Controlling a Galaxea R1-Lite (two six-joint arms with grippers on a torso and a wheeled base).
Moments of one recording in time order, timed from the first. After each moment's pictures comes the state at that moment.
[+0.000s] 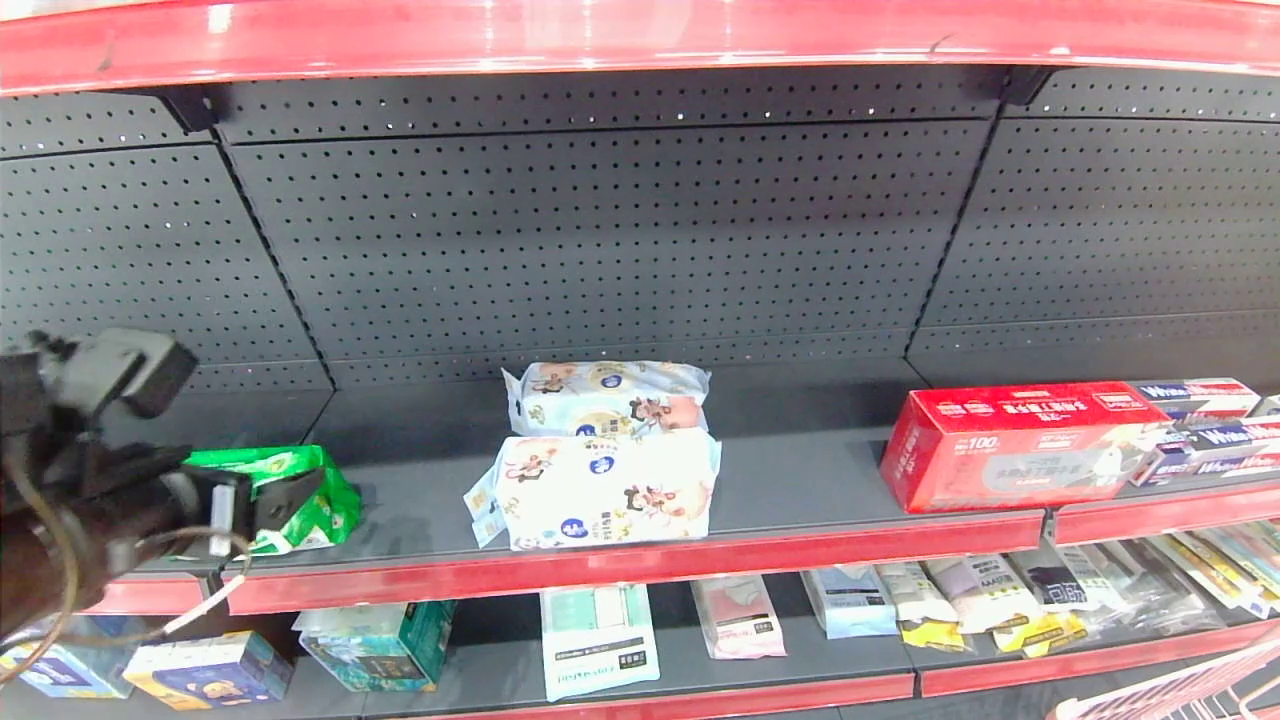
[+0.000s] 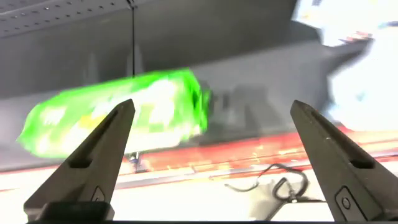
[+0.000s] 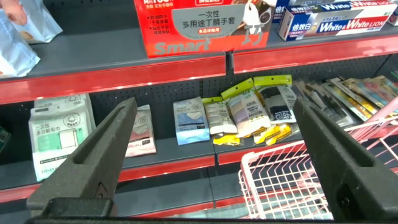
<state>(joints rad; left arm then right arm) -0.15 1.22 -0.52 -0.23 0.17 0.09 -0.11 0.10 0.00 0.00 -0.01 -0.01</state>
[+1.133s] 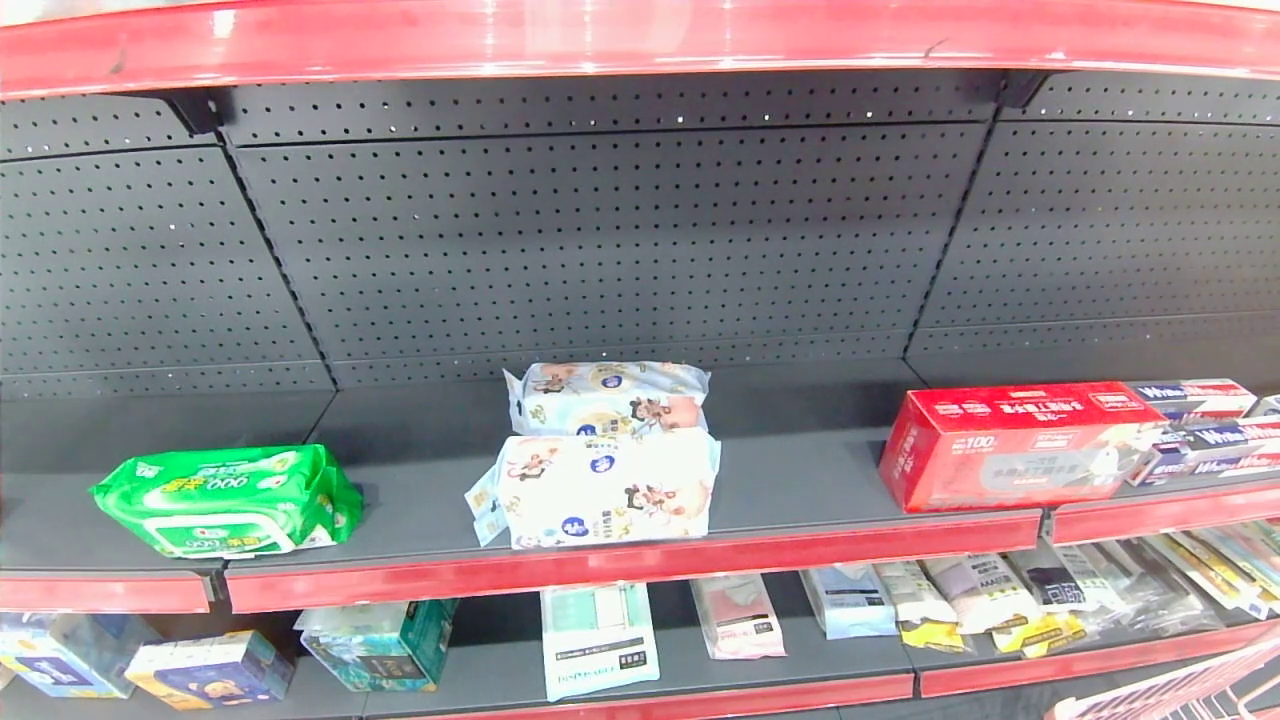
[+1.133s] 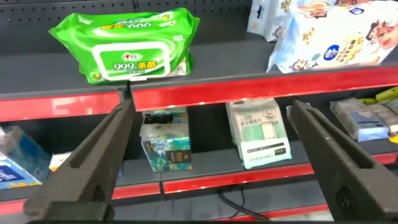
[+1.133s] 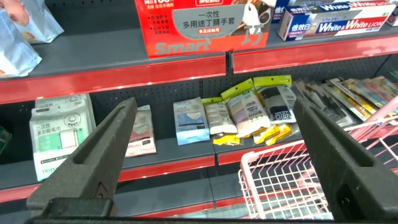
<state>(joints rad) -0.12 0.09 0.00 0.00 0.06 0.00 -0.11 0.10 0.00 0.00 -0.01 -0.01</state>
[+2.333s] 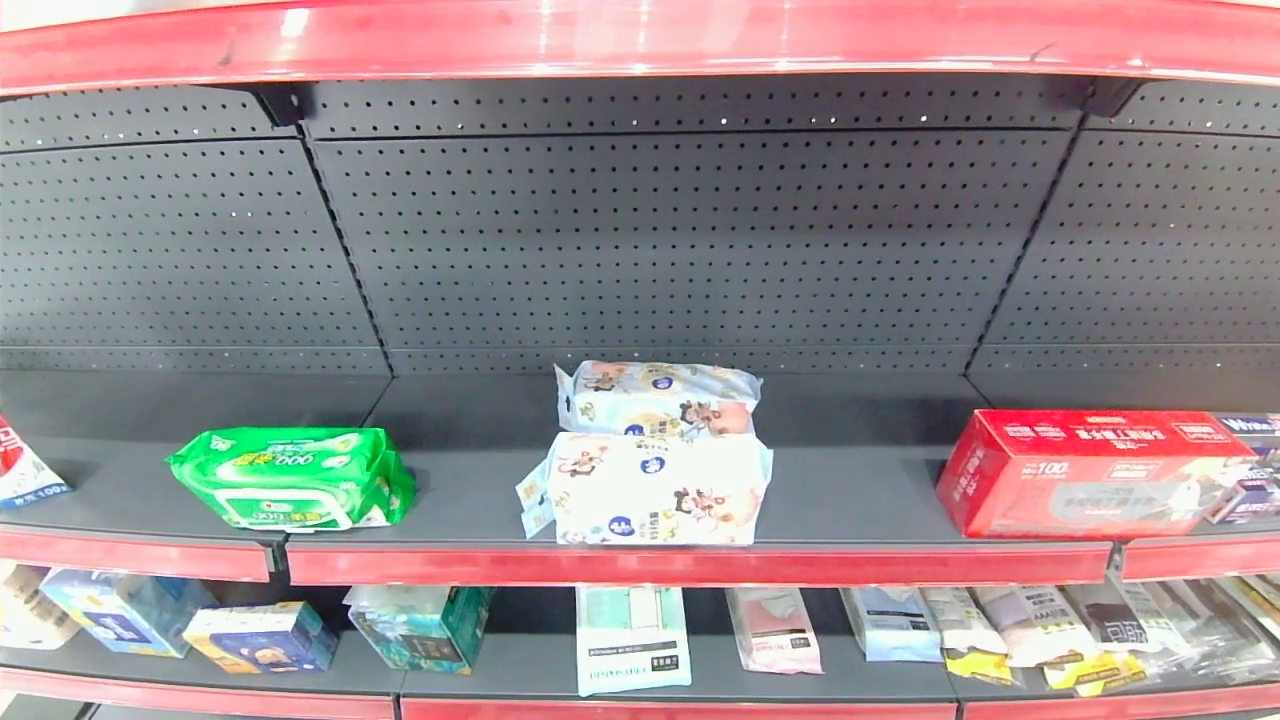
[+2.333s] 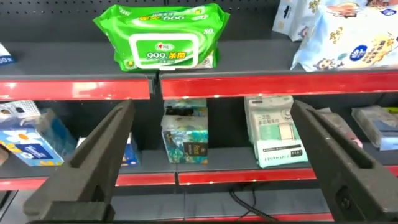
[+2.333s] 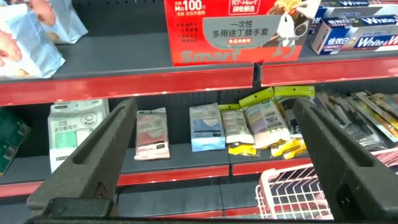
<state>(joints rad) -0.11 0.09 0.00 0.00 0.06 0.00 -0.11 0.10 0.00 0.00 -0.01 -0.01</state>
